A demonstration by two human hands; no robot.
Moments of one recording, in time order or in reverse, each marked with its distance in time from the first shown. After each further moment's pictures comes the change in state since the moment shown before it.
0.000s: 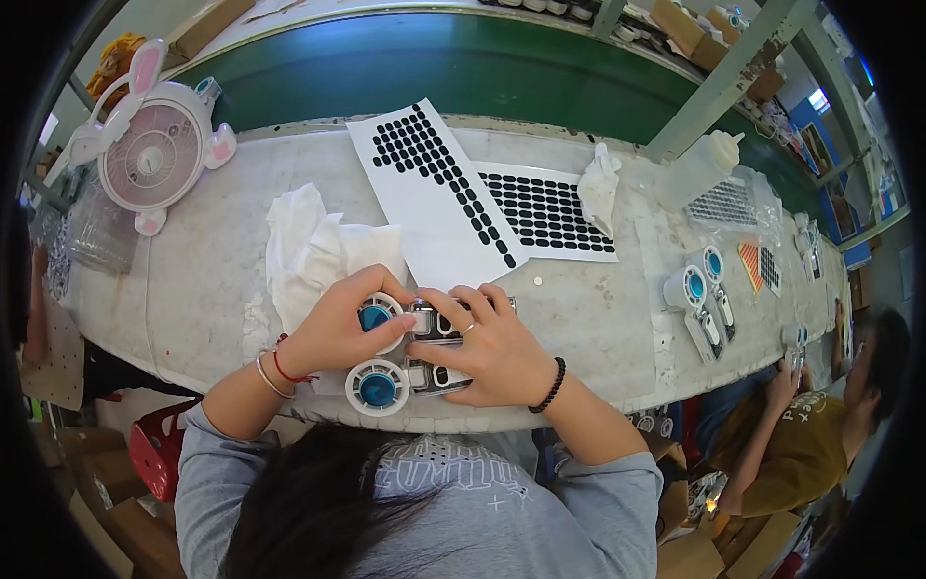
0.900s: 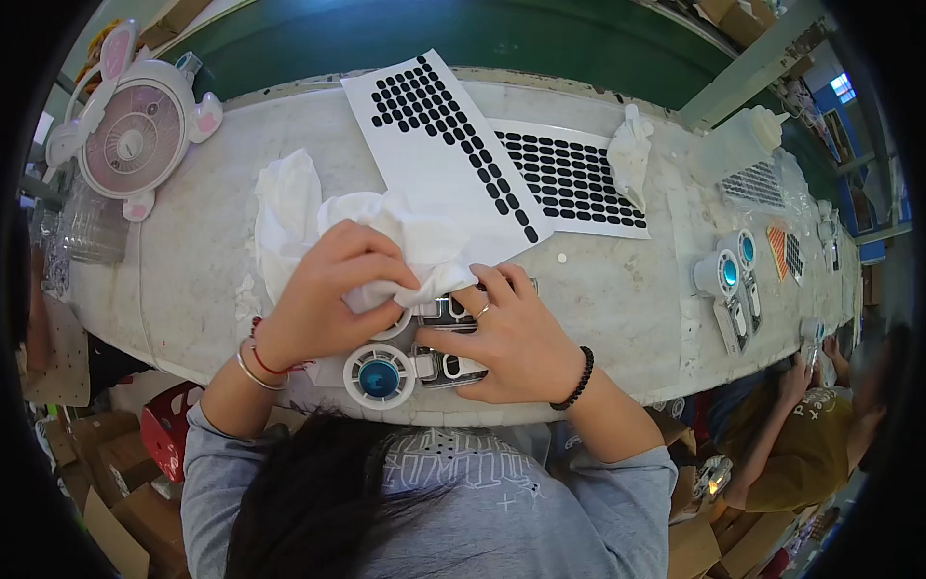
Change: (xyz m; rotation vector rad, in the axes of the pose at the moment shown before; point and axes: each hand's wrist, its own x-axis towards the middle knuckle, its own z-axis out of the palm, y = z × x) left_hand 0.014 -0.004 -0.012 0.260 0.089 0.262; right_hand 0.000 0.008 0.002 0.052 -0.080 0.048
